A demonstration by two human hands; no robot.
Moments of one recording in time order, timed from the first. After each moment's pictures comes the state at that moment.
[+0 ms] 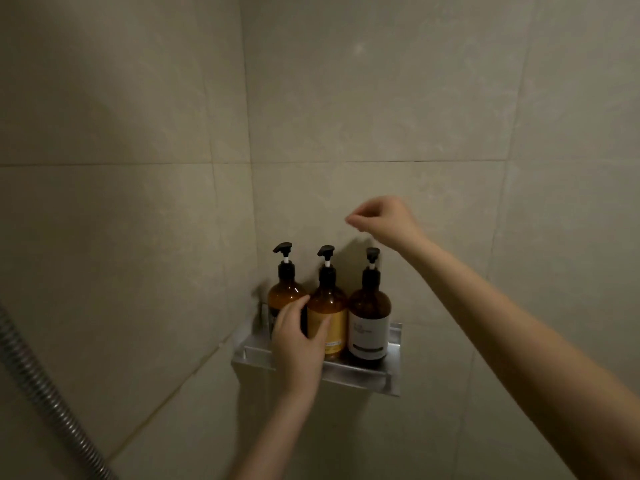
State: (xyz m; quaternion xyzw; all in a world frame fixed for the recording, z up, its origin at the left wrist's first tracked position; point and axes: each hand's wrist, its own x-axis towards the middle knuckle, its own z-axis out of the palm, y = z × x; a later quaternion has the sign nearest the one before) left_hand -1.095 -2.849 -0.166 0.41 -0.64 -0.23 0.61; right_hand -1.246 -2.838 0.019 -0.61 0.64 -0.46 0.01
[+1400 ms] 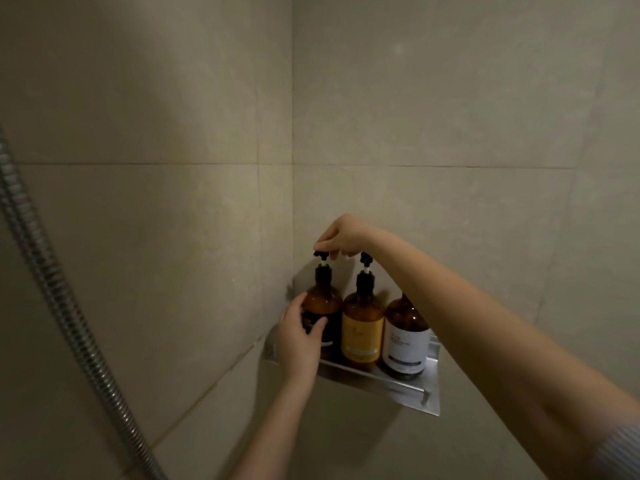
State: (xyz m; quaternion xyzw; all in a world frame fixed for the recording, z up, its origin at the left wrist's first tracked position) left_hand -1.059 -2.897 -0.167 0.48 -0.61 -0.23 0.59; right_hand -1.174 -2.925 0.022 -0.71 0.65 -0.22 0.15
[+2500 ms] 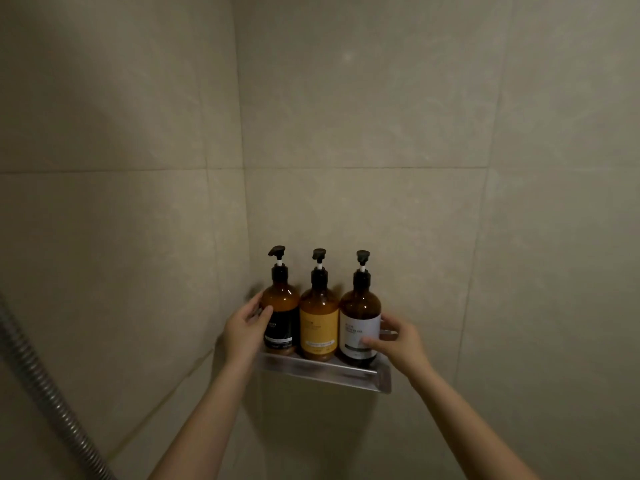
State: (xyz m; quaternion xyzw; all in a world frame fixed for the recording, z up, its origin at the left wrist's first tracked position) left_hand -1.036 -2.900 -0.143 0.40 -0.59 -0.42 0.56; right_hand -1.270 -2.795 -0.163 -0.48 0.67 -0.53 0.20
